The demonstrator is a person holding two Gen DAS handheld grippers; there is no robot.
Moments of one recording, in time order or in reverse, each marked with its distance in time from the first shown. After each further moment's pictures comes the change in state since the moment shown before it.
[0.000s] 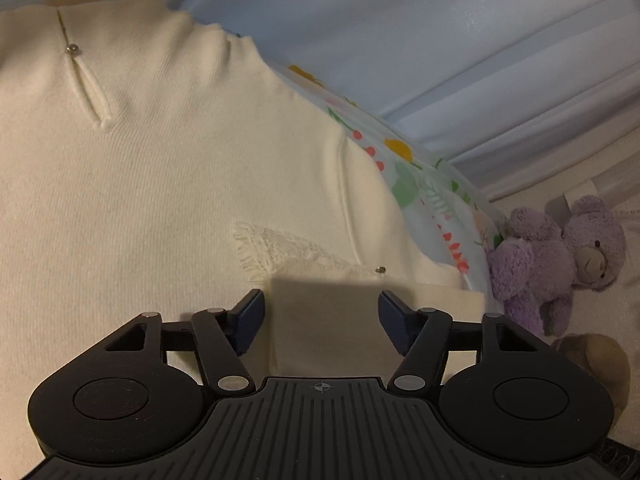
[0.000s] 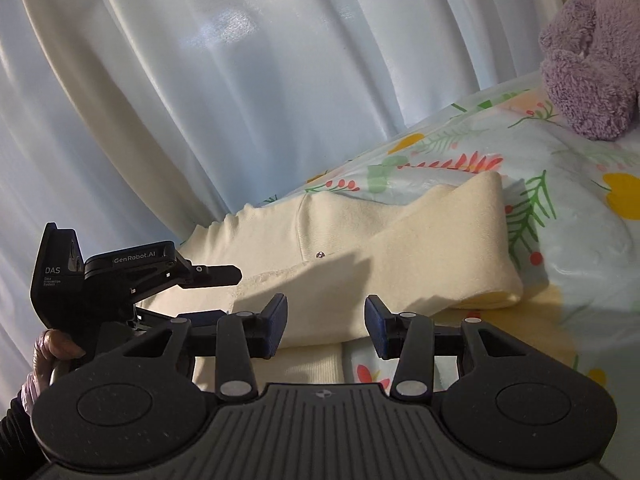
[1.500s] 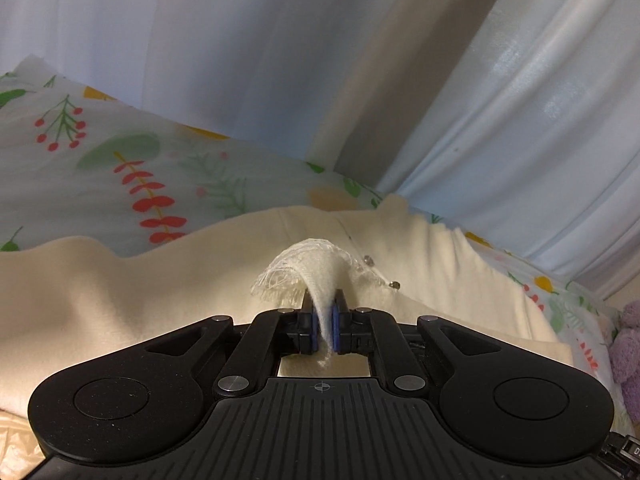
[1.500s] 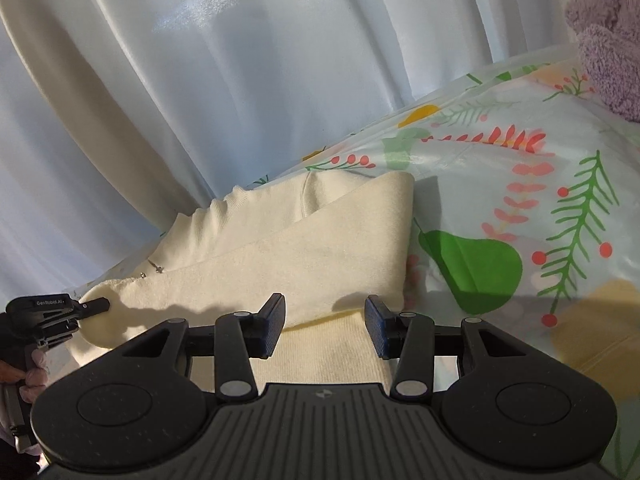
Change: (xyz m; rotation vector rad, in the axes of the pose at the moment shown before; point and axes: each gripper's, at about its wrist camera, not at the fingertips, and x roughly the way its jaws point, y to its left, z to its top) left arm -0.137 0.109 0.039 0.039 -0.388 0.398; right arm 0.070 0.029 0.010 0.087 0.091 -0.025
